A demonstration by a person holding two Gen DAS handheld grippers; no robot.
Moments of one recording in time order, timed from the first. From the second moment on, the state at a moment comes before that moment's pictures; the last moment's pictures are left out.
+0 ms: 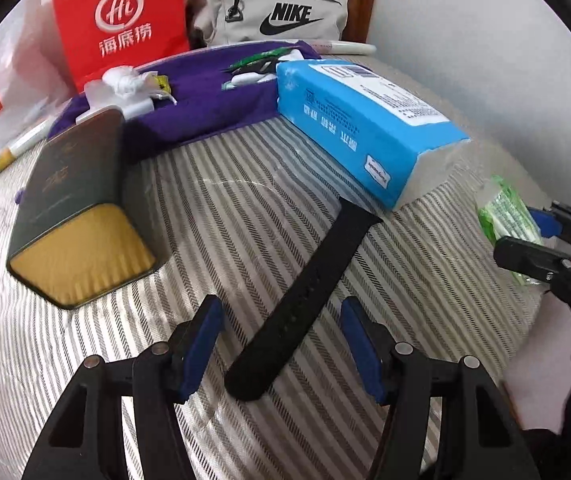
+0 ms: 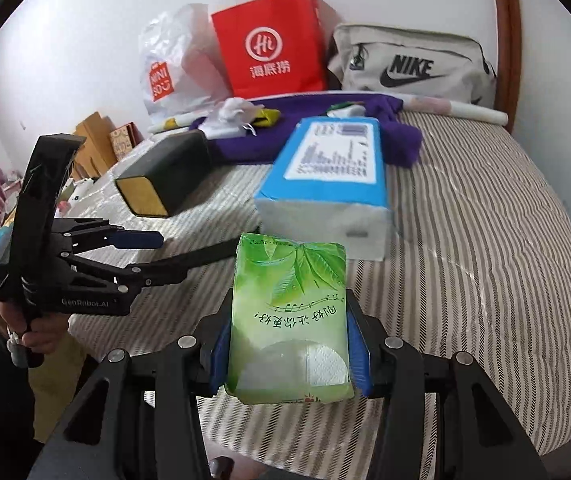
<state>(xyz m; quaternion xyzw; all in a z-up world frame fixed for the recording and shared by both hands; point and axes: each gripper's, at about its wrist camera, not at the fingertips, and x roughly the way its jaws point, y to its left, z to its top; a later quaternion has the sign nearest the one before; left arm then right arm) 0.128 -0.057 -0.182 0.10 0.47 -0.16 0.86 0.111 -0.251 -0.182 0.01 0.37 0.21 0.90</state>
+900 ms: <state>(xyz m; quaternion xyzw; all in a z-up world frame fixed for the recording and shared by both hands) 0.123 -0.070 -0.178 0.08 0.48 -0.21 0.85 0.115 -0.257 -0.207 0.03 0.39 0.21 0.90</state>
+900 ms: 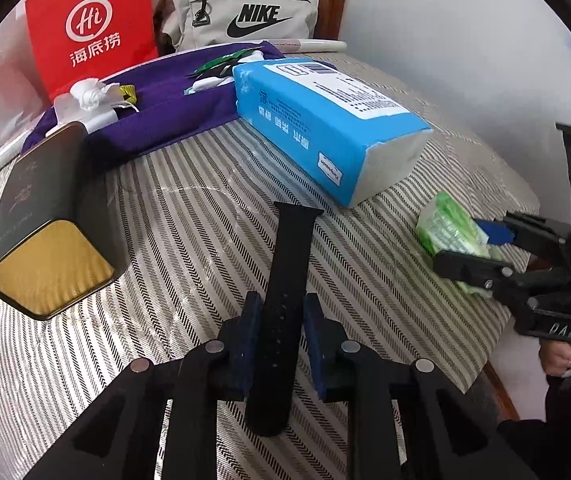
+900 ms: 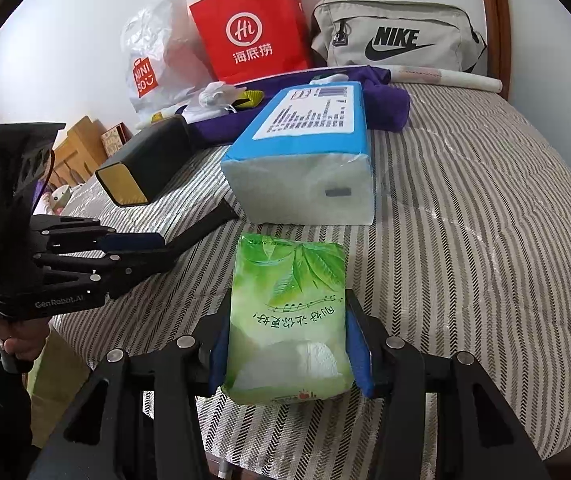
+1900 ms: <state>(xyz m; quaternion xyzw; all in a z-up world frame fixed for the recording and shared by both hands) 0.091 -0.035 -0.118 0.05 0.41 -0.17 0.90 0.090 -0.249 -0.153 -0.01 0.34 0.20 0.92</state>
